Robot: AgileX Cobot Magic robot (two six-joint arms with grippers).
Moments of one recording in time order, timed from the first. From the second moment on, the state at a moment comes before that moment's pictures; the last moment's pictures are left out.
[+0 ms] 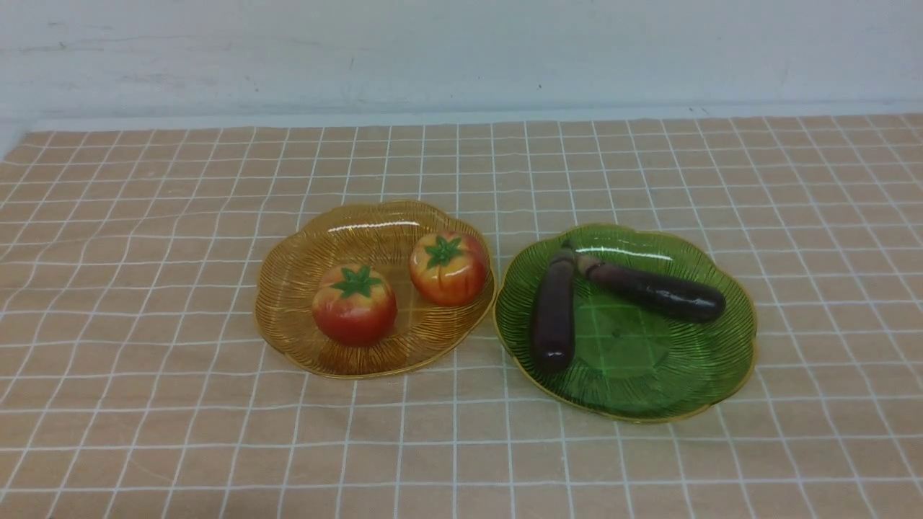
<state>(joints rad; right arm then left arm) -0.07 -0.01 0.02 -0.01 0.42 0.02 -0.04 -0.01 0.03 -0.06 0.38 0.10</state>
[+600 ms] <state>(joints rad) -0.09 -0.01 0.02 -0.01 0.41 0.02 -0.04 -0.01 0.03 -0.06 0.38 0.10</state>
